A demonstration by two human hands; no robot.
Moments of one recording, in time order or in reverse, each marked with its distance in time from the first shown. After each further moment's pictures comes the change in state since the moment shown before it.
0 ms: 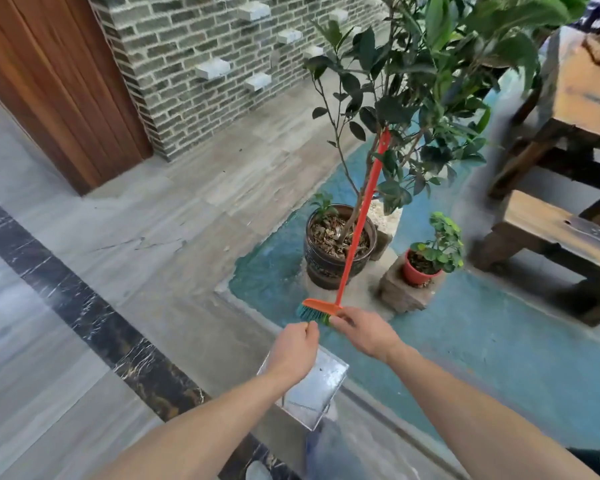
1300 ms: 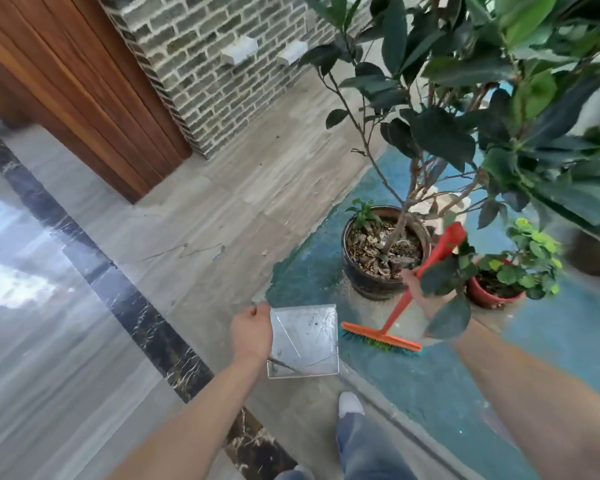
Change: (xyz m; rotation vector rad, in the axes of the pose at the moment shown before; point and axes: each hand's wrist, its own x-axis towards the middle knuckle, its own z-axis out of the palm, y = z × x) left_hand 0.208 -0.009 -0.056 -0.343 0.507 -0.515; right_hand 0.253 0.073 -0.096 0.920 0.367 0.514
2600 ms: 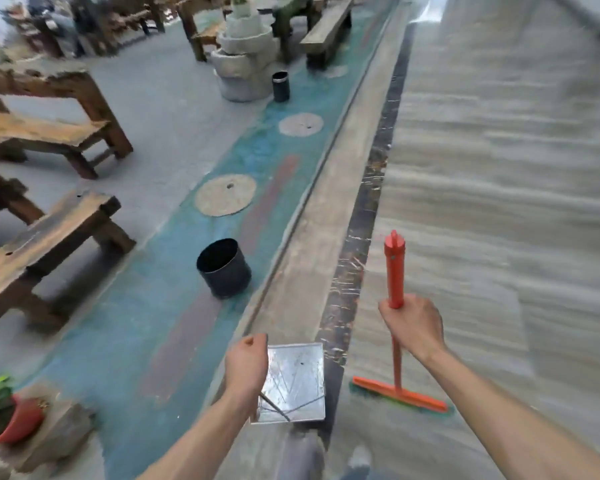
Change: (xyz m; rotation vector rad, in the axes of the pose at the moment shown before) left_hand -0.657 -0.283 0.029 0.700 -1.513 0.982; right_hand -0.741 0.583 -0.330 0.184 1.388 0.722
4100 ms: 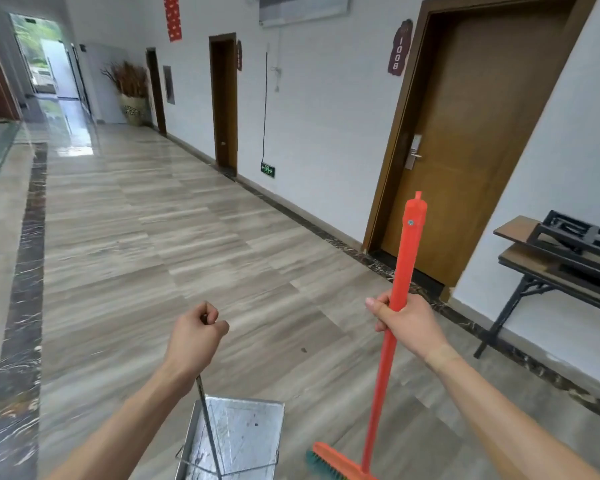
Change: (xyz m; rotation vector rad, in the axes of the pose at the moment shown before) left_hand 0.023 0.654 0.817 -0.009 -1.066 0.762; right_hand 0.522 0.350 -0.565 0.380 0.727 0.402
